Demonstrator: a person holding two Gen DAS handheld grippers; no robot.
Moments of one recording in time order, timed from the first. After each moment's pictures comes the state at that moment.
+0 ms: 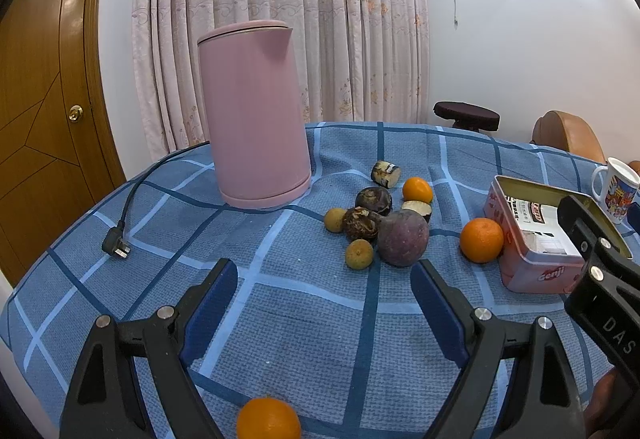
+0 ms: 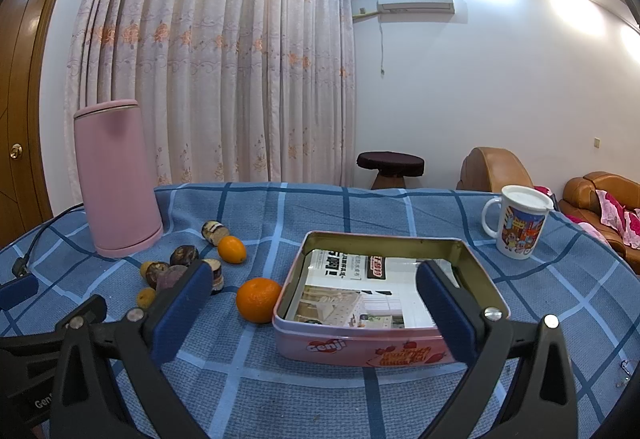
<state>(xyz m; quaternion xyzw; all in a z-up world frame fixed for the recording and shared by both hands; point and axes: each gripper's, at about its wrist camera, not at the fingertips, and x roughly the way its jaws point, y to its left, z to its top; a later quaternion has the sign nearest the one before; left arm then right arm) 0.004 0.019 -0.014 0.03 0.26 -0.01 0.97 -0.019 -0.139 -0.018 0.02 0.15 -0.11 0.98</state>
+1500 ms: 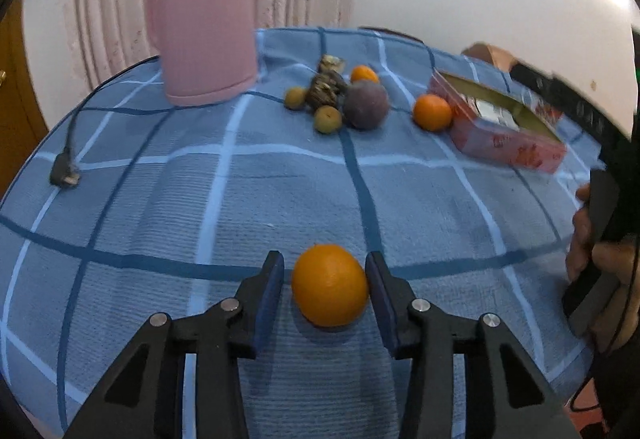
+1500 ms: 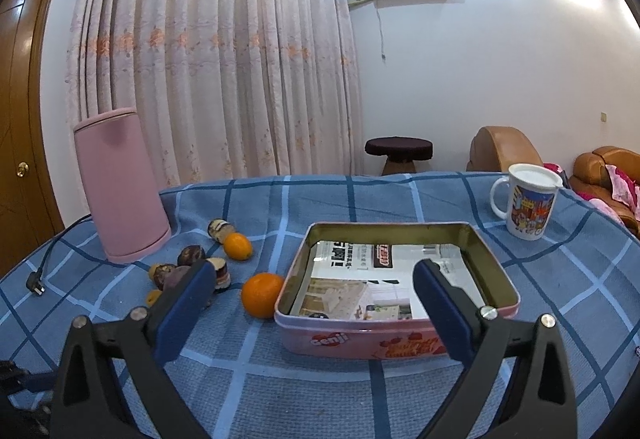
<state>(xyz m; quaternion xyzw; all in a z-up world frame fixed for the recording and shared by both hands) -0.029 0.070 -0.058 0.04 0.40 -0.18 0.90 -0.018 -0.149 -0.019 0.06 0.16 -0.09 0.98</state>
